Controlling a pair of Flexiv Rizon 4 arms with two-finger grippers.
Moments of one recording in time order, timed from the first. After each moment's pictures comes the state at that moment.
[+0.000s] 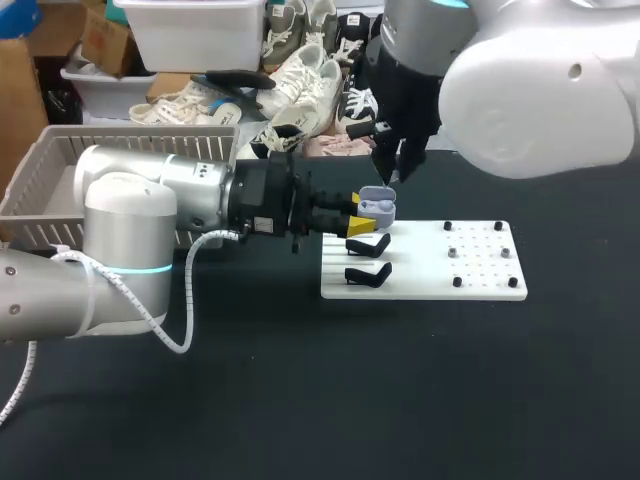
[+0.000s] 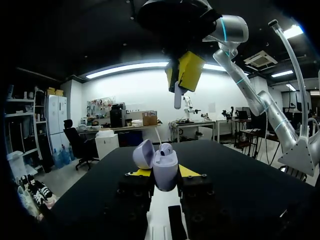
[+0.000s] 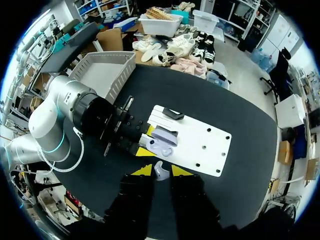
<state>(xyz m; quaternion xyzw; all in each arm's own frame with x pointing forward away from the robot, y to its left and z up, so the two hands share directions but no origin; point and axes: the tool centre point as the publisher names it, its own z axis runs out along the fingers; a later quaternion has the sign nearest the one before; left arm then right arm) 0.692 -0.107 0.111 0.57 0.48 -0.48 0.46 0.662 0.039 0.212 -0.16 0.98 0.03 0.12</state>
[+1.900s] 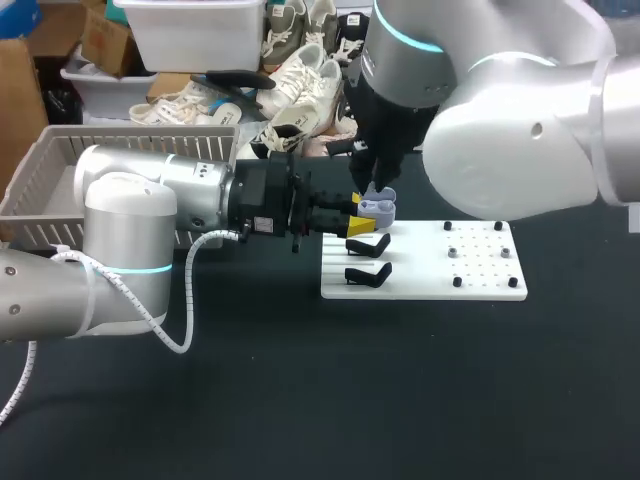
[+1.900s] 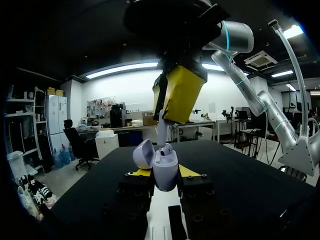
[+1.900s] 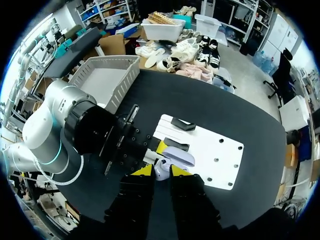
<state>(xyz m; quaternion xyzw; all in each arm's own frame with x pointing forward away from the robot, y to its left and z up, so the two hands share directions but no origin) 0.692 -0.107 0.111 0.57 0.48 -0.48 0.46 0.681 0.063 0.181 -0.17 0.97 0.06 0.15</state>
